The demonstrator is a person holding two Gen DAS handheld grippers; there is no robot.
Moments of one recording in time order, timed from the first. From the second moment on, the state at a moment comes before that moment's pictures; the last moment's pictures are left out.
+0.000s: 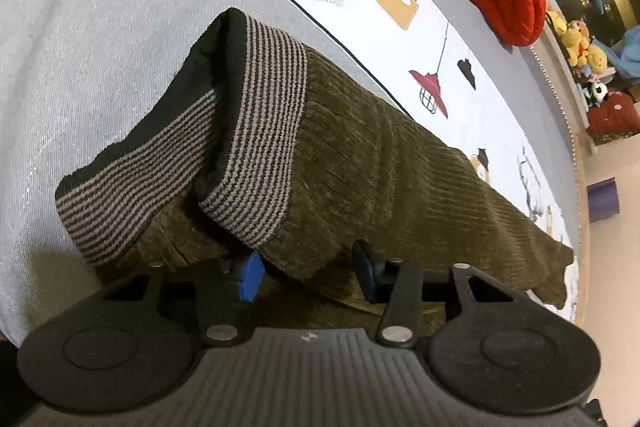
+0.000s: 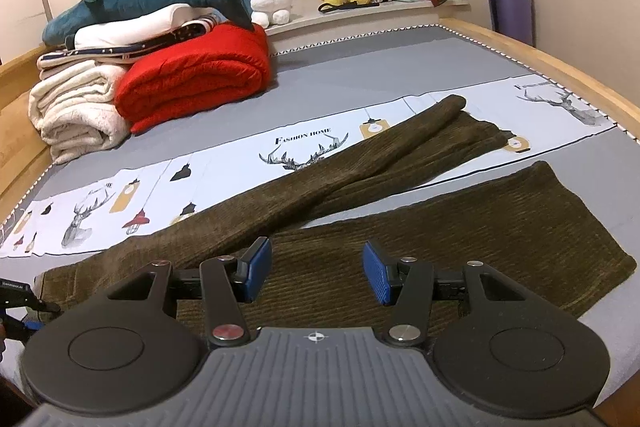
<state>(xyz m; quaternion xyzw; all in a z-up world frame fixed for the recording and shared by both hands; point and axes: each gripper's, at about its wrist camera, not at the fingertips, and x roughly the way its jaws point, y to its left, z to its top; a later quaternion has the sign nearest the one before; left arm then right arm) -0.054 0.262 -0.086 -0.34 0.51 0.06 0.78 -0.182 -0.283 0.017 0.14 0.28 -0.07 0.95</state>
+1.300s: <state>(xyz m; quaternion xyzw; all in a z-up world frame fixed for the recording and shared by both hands) -0.048 0.252 -0.077 -0.23 0.49 0.10 0.83 0.031 -0.408 -0.074 0.37 0.33 -0.12 0.86</state>
